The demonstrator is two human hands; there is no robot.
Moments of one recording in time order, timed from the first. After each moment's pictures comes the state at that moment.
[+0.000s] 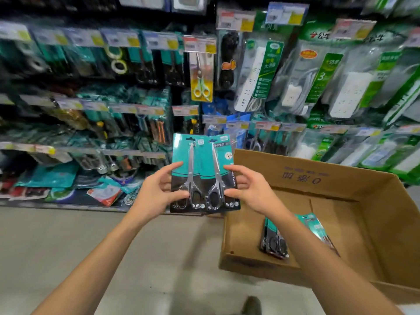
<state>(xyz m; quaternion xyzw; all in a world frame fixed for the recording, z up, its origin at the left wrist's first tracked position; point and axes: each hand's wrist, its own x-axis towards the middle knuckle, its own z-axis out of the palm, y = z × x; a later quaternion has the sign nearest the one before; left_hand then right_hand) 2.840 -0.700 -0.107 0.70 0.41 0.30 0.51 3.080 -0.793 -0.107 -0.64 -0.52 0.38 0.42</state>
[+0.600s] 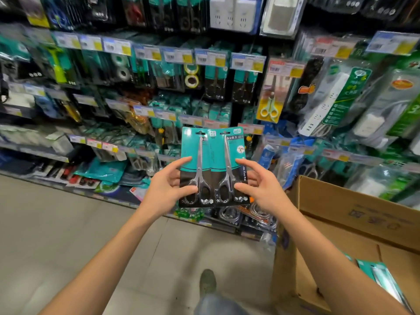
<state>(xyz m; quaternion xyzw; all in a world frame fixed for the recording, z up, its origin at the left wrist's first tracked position) 2.715 -0.625 -0.086 0.67 0.45 0.37 0.47 2.965 -0.676 -0.088 -0.58 -0.58 0.38 0.42</state>
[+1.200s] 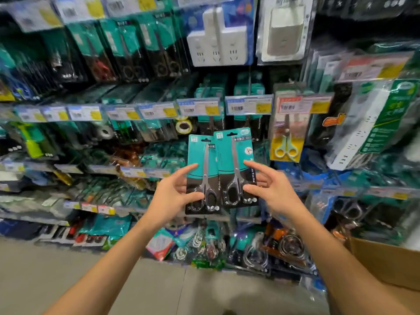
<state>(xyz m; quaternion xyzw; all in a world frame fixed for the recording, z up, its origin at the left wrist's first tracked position) 2.775 -0.404 -0.063 0.74 0.45 0.30 0.40 3.028 -0.476 -0.088 -0.57 -0.54 0.37 0.50</state>
